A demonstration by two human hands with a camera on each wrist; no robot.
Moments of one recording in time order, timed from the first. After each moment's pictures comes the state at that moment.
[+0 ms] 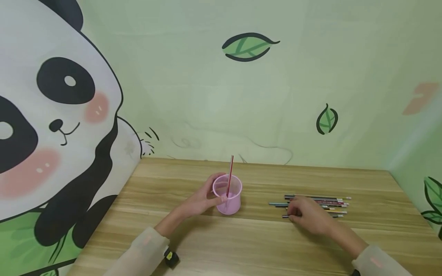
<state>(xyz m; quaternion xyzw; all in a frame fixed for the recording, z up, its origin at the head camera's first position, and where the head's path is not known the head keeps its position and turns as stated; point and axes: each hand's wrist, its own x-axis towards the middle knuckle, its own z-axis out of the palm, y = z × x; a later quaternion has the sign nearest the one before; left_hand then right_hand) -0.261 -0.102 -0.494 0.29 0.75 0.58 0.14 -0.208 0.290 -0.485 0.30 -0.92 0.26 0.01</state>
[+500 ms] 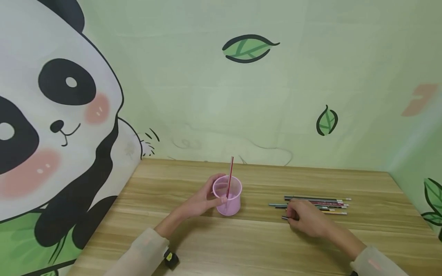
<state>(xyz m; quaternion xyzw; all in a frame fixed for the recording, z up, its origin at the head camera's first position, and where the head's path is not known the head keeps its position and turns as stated) -0.258 -0.104 -0.493 0.29 0.76 0.57 0.14 -0.207 0.285 -0.487 0.31 -0.91 0.26 -0.01</state>
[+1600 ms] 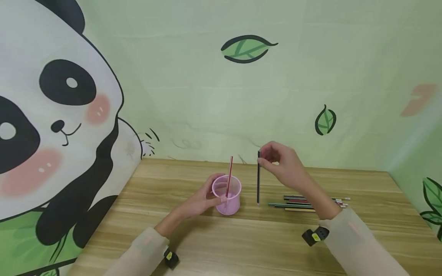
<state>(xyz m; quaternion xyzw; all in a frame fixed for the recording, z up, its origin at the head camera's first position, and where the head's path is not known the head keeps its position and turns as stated) -0.258 -0.102 -0.492 0.28 0.76 0.58 0.13 -0.241 0.208 -0.354 0.26 -0.84 0.47 0.10</state>
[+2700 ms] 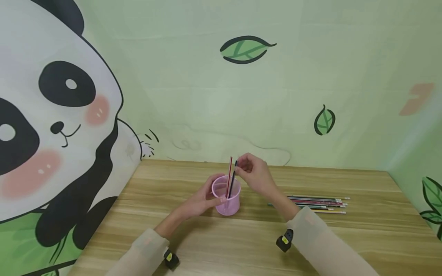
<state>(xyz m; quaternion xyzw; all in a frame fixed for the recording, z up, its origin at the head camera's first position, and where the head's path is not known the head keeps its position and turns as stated) -0.258 -0.102 -0.492 0.28 0.76 0.58 0.14 -0.261 0.142 -0.408 0.19 -0.81 0.55 0.06</state>
